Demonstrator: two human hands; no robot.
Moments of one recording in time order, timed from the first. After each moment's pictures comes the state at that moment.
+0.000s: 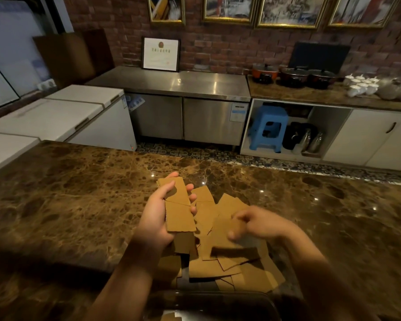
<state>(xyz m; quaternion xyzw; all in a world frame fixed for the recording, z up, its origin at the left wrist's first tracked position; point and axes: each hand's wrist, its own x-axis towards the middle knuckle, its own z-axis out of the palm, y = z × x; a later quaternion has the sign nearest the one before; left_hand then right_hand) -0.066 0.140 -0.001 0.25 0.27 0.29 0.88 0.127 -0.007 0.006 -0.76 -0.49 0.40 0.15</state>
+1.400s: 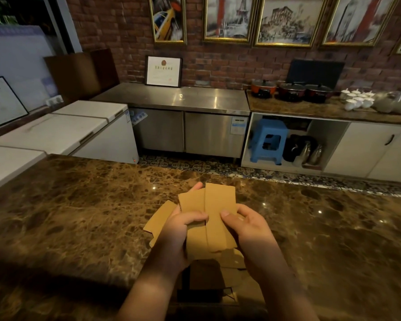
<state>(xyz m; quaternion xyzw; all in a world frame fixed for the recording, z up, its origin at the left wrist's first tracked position) -0.069 0.089 0.028 0.47 0.23 0.26 0.81 0.046 -0.017 0.038 -0.62 -0.23 0.39 0.64</state>
